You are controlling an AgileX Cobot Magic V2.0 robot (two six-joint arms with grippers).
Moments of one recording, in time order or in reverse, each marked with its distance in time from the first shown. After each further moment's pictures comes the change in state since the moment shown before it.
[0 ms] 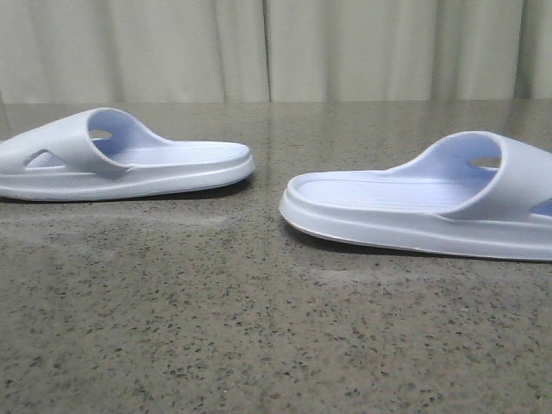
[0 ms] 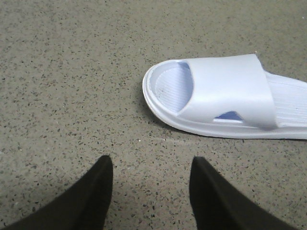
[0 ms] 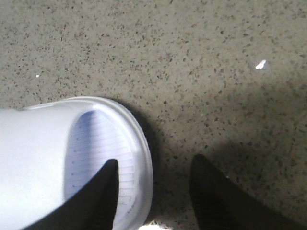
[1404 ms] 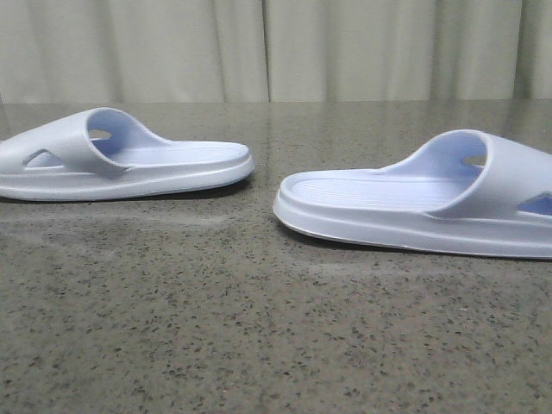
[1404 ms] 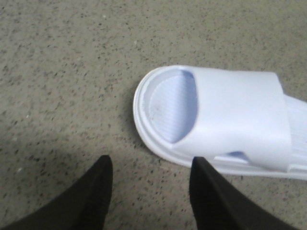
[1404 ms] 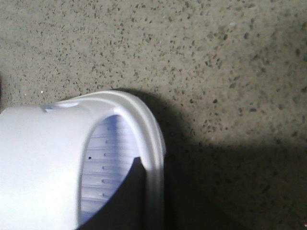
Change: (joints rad) left arm 0.008 0.333 -0.133 -0.190 -0.067 0.060; right arm -0.177 0.285 -0.037 0.429 0.243 -0.434
